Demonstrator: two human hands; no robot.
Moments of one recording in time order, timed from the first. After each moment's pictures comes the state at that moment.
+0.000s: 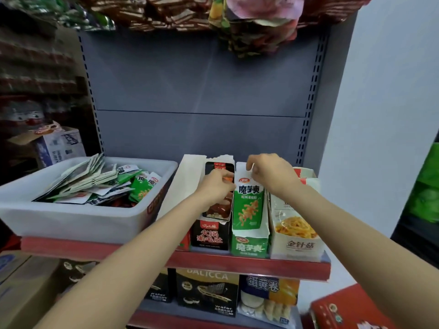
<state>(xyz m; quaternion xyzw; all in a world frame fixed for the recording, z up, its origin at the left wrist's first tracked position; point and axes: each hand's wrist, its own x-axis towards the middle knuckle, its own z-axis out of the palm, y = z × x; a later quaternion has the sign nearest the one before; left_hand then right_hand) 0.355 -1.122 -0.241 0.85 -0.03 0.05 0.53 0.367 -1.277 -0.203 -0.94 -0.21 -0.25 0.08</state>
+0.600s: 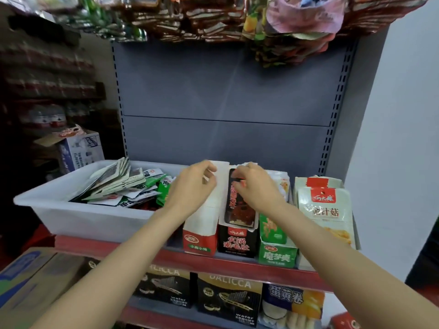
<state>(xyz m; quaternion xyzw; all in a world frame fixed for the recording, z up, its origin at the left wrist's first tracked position) 0.302 -1.031 -0.221 0.90 -0.06 0.32 0.30 0.341 -1.192 -0.215 -0.92 -0.26 -0.23 0.20</state>
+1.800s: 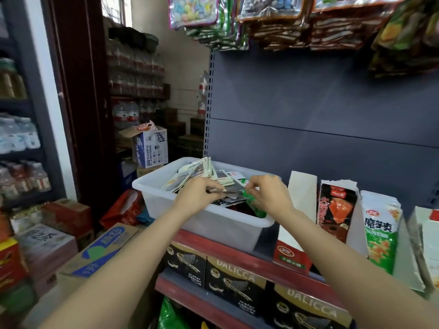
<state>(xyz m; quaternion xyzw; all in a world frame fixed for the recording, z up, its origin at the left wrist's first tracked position) 0.276 -0.834 -0.254 0.92 0.04 0.25 0.31 0.343 -1.016 -0.232 -0.90 -0.30 -0.23 0.20</state>
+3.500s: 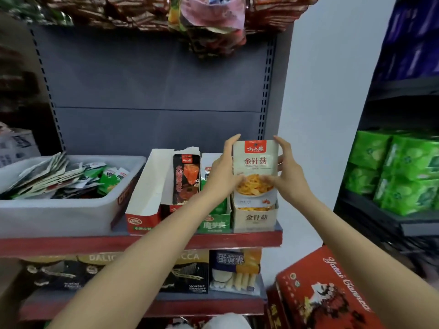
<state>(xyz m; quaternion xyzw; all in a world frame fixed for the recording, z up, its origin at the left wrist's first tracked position) 0.297 -1.209 -0.228 0.83 -0.24 0.19 0.47 0.286 -1.373 -0.230 -0.86 -0.15 -0.28 0.40</state>
